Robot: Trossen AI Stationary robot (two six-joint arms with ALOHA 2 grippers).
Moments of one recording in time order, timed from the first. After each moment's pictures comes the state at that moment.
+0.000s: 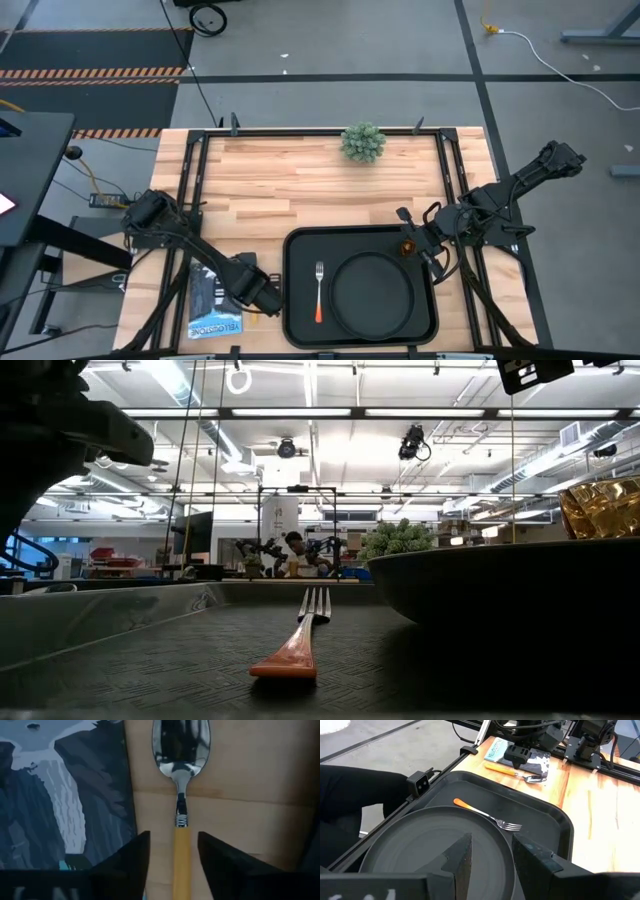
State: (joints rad) left arm -0.63 1.84 1.25 -1.04 0.03 -2.24; right arm 0.47 0.88 0.66 -0.27 0.05 -0.11
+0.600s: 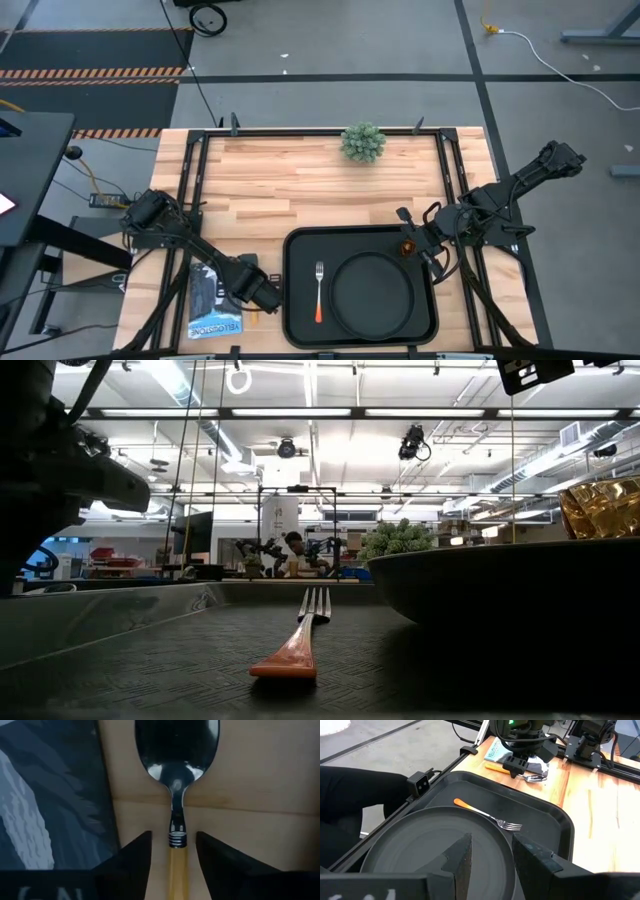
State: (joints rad) left arm -0.62 1.84 1.11 -0.82 0.03 -2.25; right arm 0.47 0.88 0.66 -0.27 0.05 -0.10
